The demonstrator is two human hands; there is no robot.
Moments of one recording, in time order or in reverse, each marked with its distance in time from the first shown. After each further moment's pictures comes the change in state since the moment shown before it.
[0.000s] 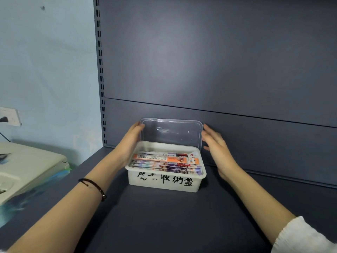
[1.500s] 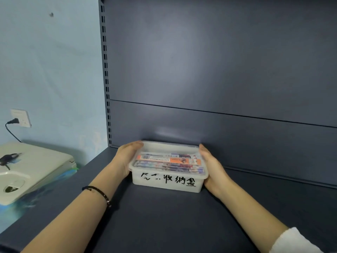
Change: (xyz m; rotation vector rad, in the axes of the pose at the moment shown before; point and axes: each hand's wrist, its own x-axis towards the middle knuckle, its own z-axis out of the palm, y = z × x) left_hand -0.019 -0.013 -0.004 -0.277 0.242 -0.262; right_hand -0.029 0.022 0.021 0.476 -0.090 0.470
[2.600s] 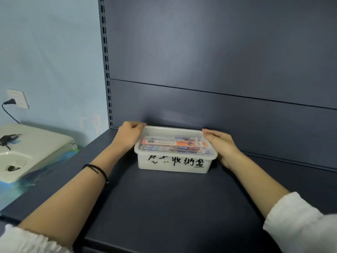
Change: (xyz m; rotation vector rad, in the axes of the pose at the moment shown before) left_hand -0.008 0.003 -0.008 0.854 0.058 0.397; right_hand 0.008 -0.019 -0.014 -0.388 0.217 -0.177
